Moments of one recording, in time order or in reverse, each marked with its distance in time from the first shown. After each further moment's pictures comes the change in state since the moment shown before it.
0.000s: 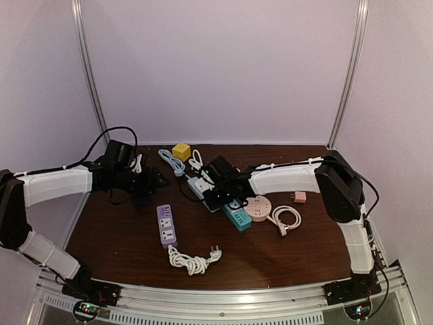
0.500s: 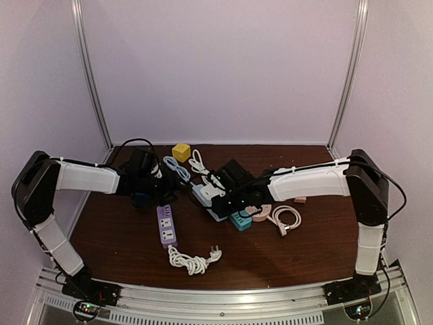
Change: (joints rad) left arm -0.098 0.263 0.031 0.264 0.023 -0.257; right arm 0.049 -0.236 -0.277 0.041 -0.036 0.093
